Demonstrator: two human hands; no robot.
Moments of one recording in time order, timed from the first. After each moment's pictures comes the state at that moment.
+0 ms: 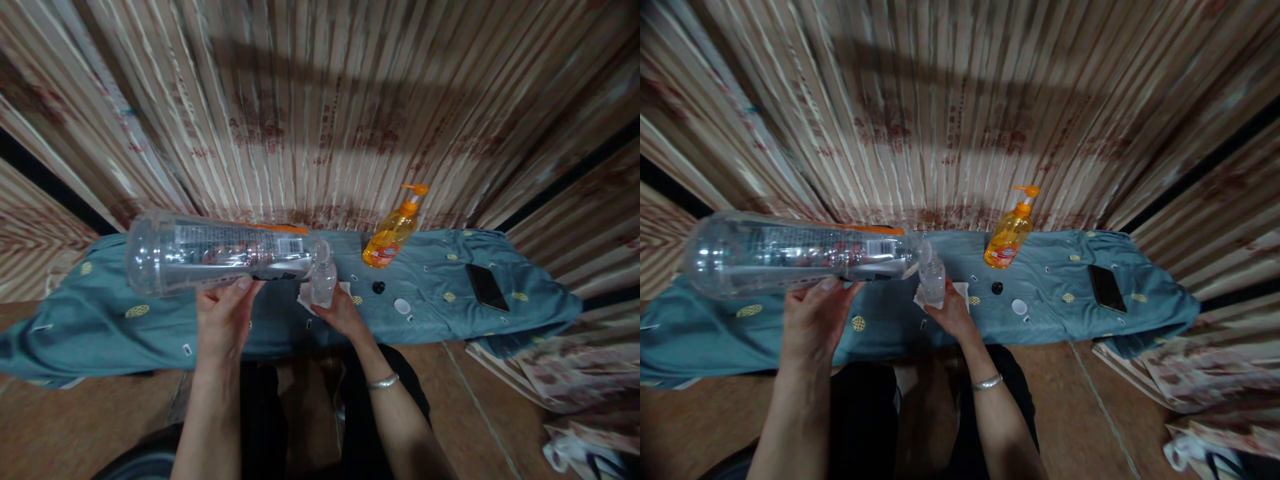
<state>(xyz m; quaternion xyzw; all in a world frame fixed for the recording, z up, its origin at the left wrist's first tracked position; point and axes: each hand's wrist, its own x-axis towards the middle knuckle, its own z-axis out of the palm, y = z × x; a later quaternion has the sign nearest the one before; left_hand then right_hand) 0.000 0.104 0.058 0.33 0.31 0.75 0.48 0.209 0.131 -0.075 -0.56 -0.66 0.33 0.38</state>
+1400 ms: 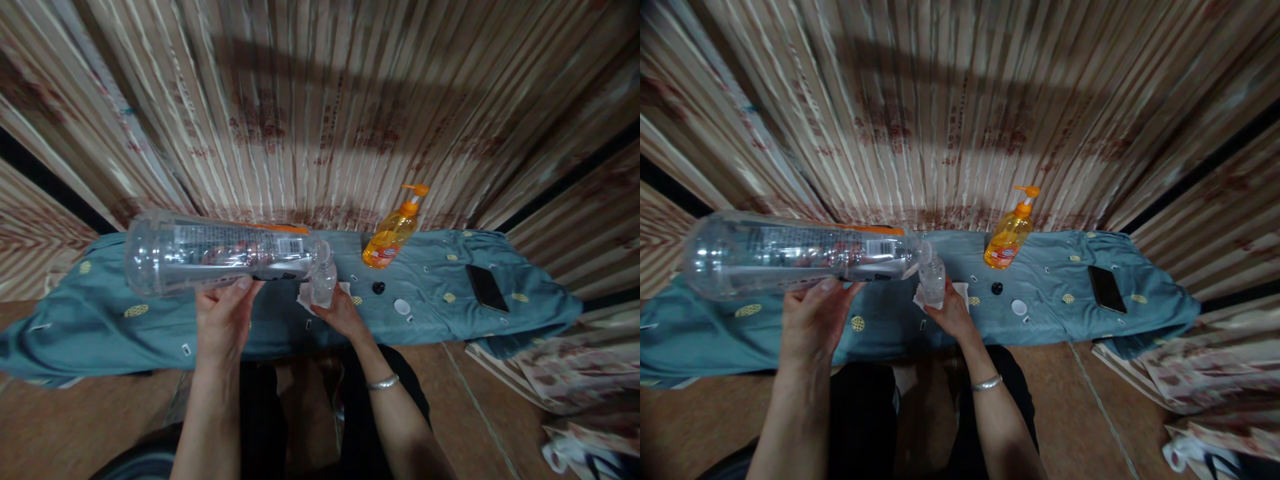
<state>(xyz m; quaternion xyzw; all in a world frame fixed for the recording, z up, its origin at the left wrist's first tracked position) 0.001 0.103 0.057 0.33 0.33 0.75 0.47 0.209 0.131 -0.075 -0.56 -0.65 0.33 0.38</state>
